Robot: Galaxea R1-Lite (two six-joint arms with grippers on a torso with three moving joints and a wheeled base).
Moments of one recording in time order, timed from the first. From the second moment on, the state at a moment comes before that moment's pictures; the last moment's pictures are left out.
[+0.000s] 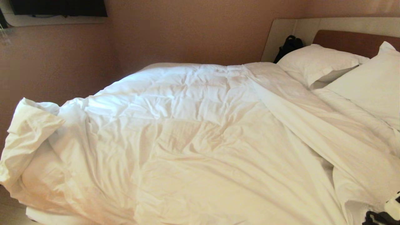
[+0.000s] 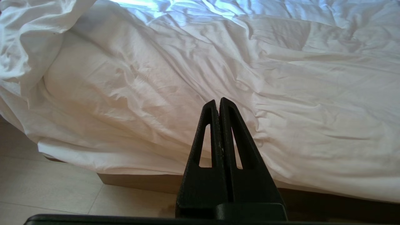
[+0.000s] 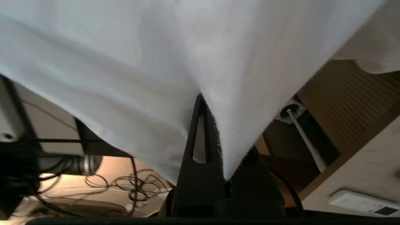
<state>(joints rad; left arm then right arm) 0.00 0.00 0.00 0.00 0.00 -0.03 0.26 1.24 -0.51 0.77 -0.05 0.09</state>
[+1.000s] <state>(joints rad) 0.00 0.00 0.00 0.00 0.00 -0.03 0.26 1.16 -0.50 0.63 0.01 0.06</state>
